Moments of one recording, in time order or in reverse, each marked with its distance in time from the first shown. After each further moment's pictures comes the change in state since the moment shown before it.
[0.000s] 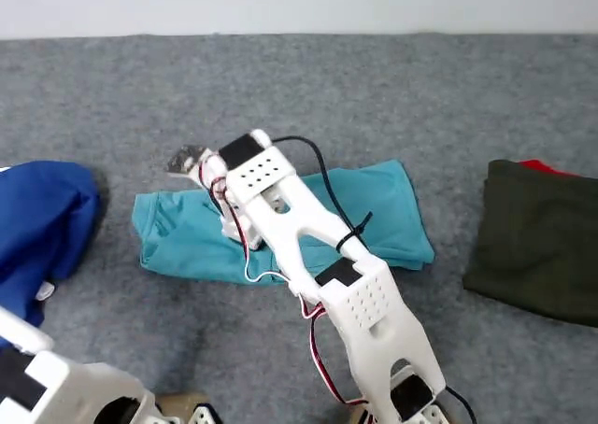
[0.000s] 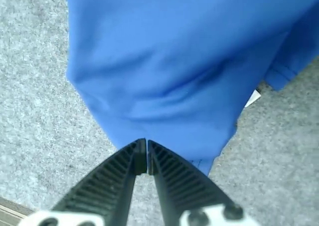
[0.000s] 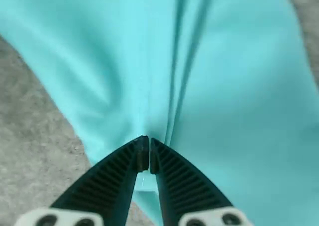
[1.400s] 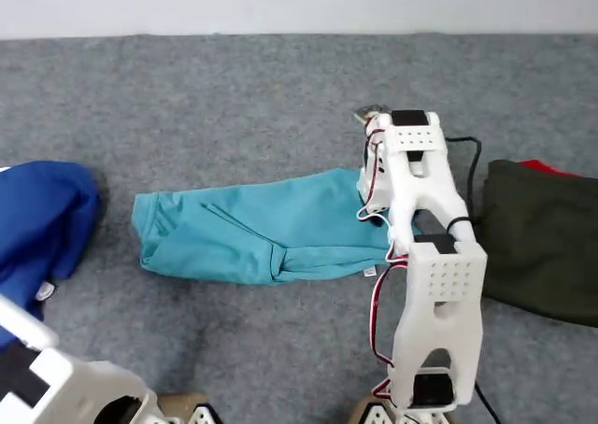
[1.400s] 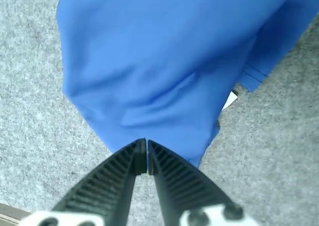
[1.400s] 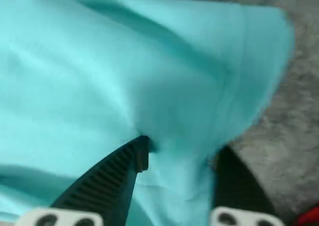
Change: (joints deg) left arm 4.3 0.0 -6.2 6.7 0.0; right arm 34.6 -1.8 17.2 -11.3 -10.4
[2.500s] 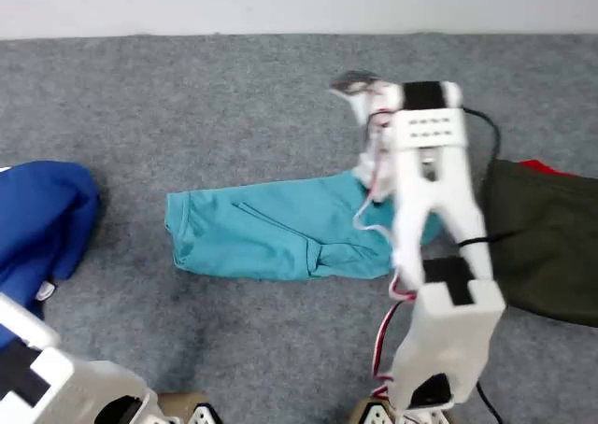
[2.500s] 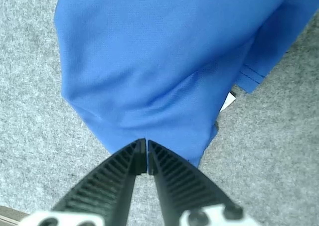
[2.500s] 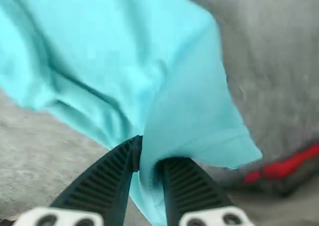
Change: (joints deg) left arm 0.3 0.0 0.0 0.0 0.0; right arm -6.8 -23.9 0.2 12.1 15.5
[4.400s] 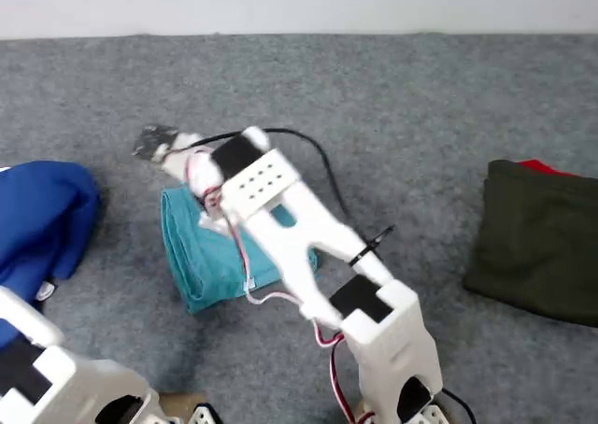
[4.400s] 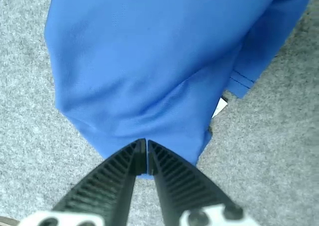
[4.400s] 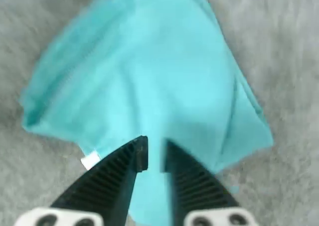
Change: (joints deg) left arm 2.4 0.0 0.0 0.0 0.0; right arm -31.5 8.8 -6.8 -8.9 -4.4
